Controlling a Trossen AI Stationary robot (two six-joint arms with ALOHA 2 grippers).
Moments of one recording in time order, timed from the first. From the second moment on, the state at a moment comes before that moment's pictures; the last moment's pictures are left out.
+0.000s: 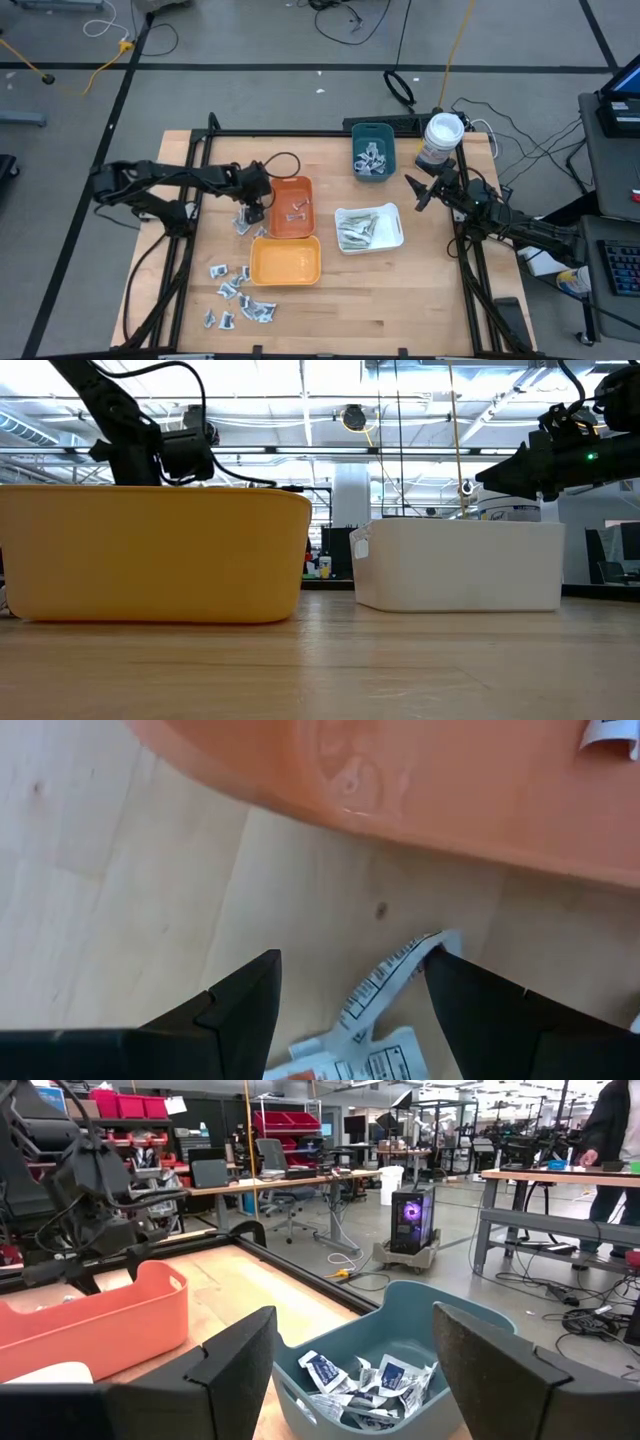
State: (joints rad) left arm 0.38 1.38 0.58 -0.40 0.00 0.11; right arm -0.39 0.08 0.01 0.08 0.26 0.04
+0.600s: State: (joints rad) left arm 0.37 1.38 0.52 -0.37 0.09 0.05; right arm -0.39 0.08 0.01 0.08 0.26 0.04
